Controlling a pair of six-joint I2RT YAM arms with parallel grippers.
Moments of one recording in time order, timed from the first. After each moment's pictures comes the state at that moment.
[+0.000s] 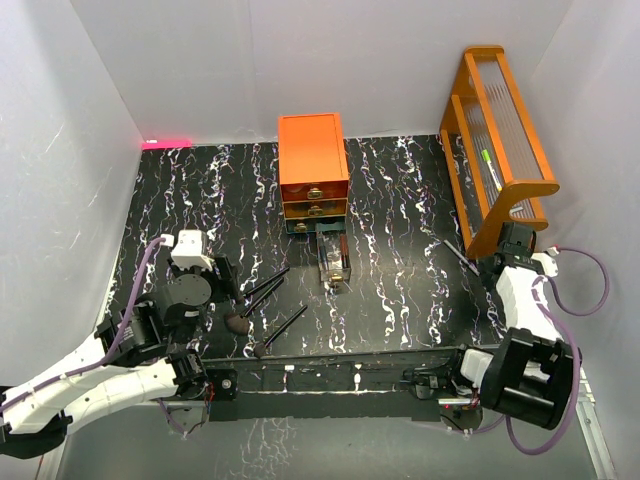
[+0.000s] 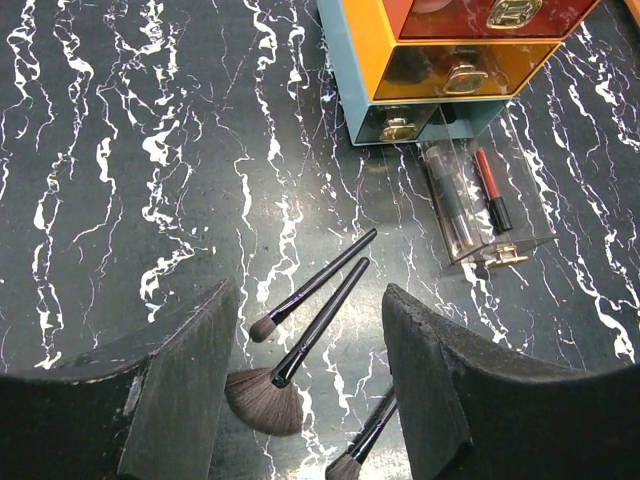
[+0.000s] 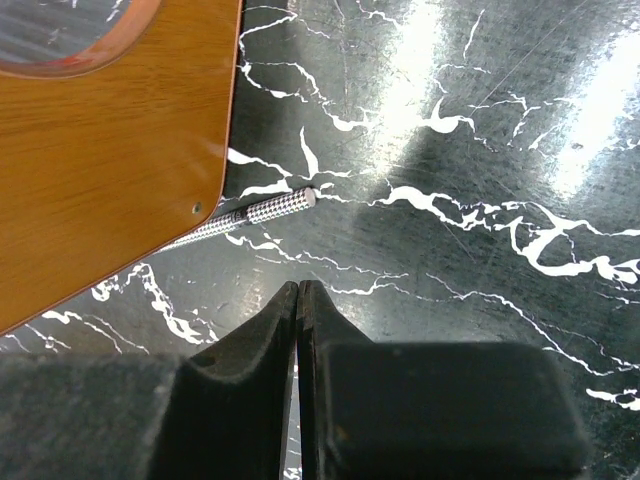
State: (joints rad) left arm -1.06 0.54 0.80 -0.77 -0.84 -0.52; right arm -0.36 1.11 0.65 -0.56 0.20 1.05
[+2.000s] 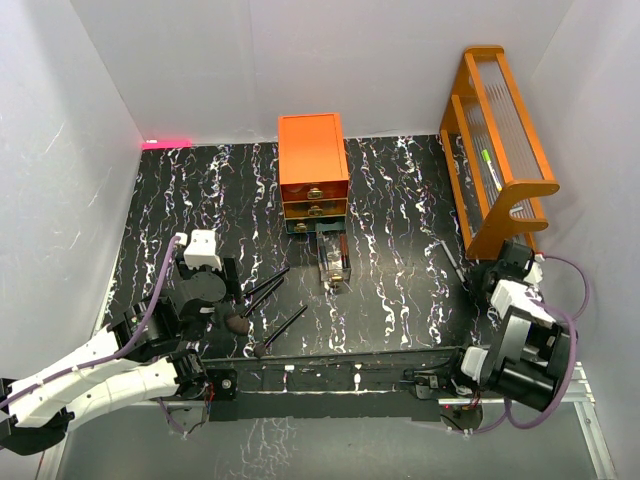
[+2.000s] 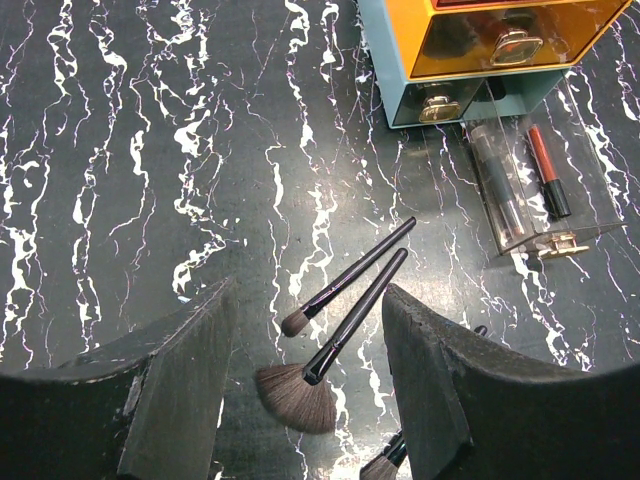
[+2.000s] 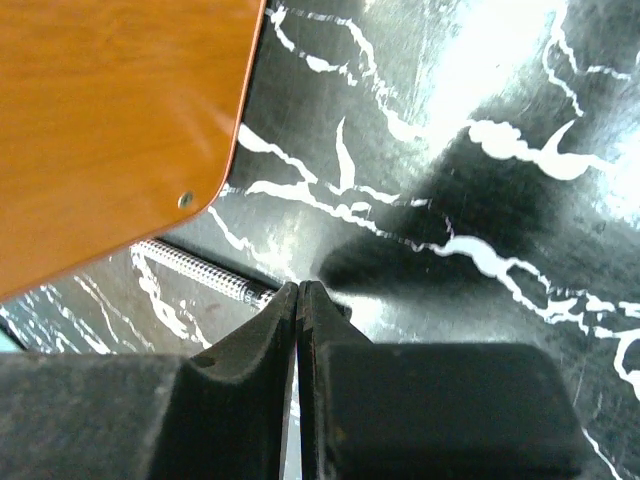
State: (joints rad) left arm -1.06 0.60 0.79 -0.78 -0.88 -0.50; right arm -0.45 1.23 0.43 -0.10 -0.05 0.93
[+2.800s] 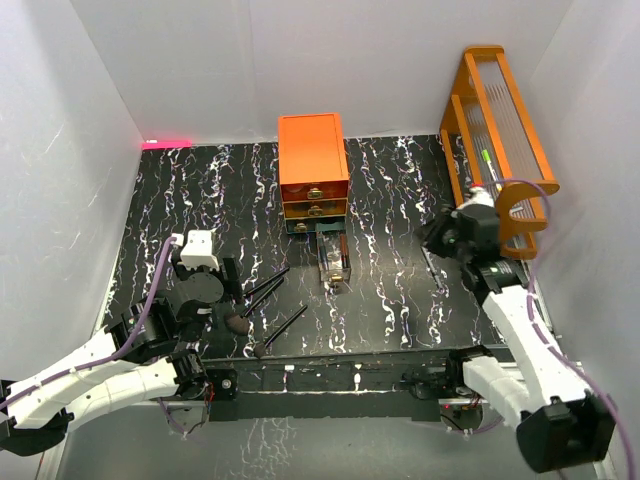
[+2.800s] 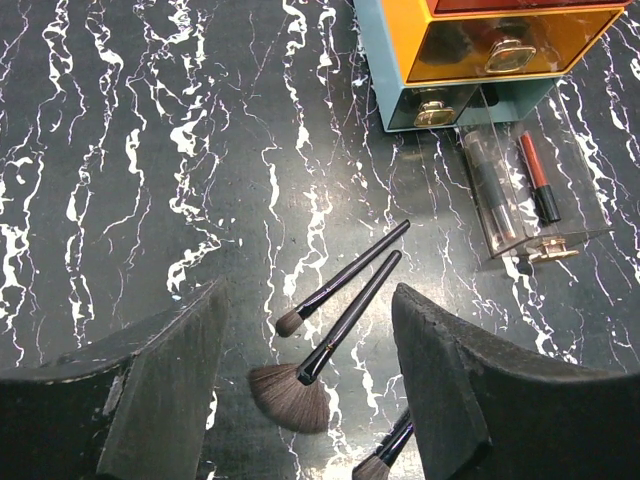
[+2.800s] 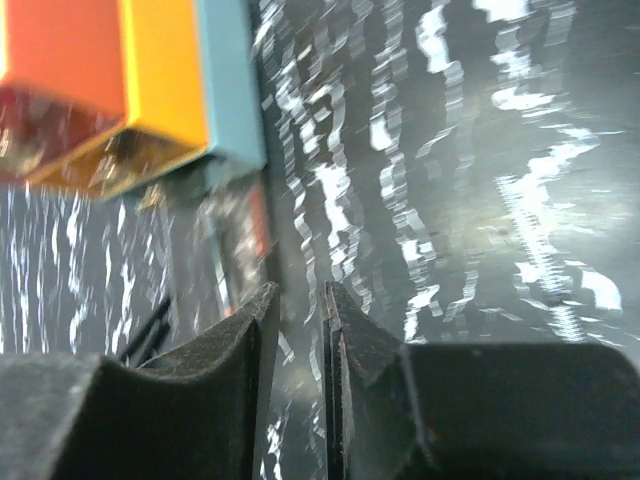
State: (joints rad) left arm -1.06 0.59 0.79 -0.79 -0.88 -0.51; right arm 0.04 0.84 0.72 -0.37 -0.10 0.61
